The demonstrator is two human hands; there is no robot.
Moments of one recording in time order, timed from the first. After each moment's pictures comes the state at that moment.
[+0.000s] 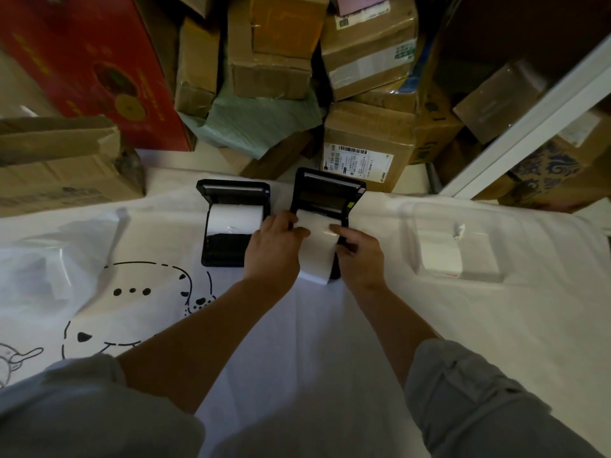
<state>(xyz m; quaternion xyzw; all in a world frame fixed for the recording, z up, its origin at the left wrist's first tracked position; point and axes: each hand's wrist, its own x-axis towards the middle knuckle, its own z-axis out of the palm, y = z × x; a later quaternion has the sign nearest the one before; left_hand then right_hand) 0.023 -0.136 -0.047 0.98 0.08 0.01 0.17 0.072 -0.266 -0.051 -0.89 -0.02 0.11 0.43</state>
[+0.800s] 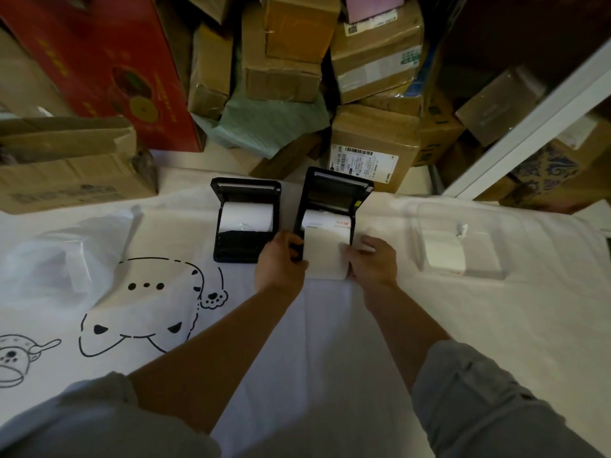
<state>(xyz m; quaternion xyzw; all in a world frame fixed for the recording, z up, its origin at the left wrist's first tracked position) 0.005 -0.143 -0.046 0.82 0.29 -0.04 0.49 0.062 -0.266 -0.043 -0.82 0.19 0.16 0.51</state>
